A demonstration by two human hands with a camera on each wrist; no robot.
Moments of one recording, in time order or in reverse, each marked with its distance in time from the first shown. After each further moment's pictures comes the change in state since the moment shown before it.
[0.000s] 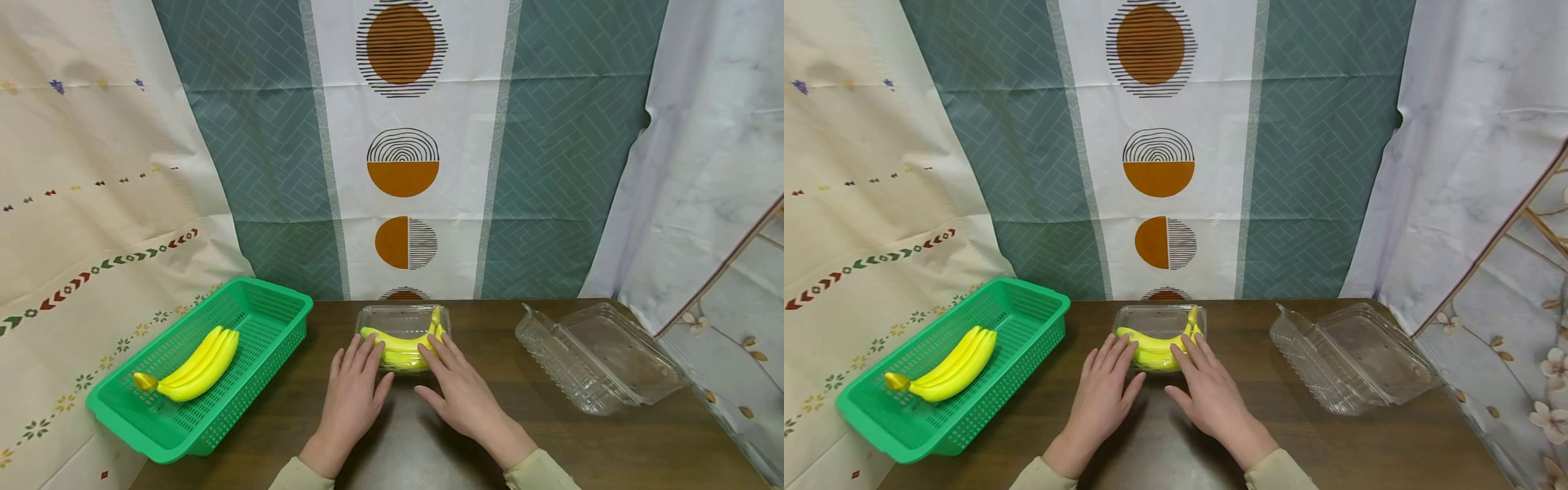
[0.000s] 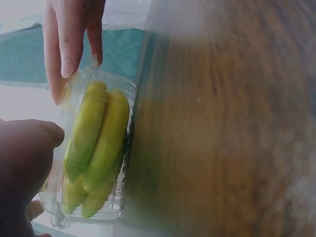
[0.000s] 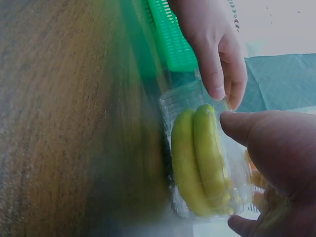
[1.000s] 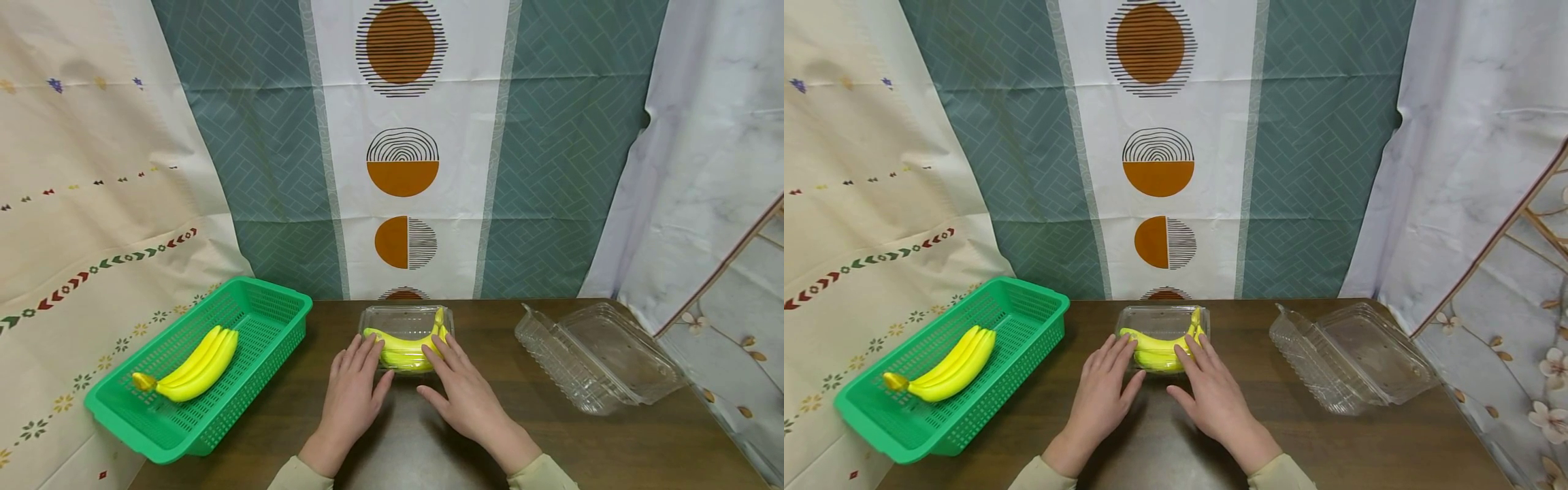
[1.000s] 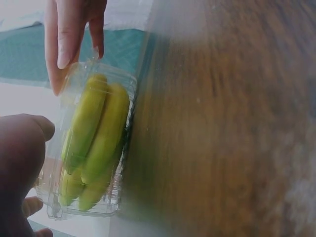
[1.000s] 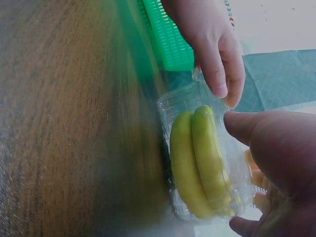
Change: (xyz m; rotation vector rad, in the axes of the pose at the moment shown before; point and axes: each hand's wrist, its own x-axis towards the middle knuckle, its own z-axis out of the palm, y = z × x) left_hand 0.001 0.000 0.001 -0.062 0.022 -0.006; right_hand -0.005 0.002 0.000 0.025 0.017 0.045
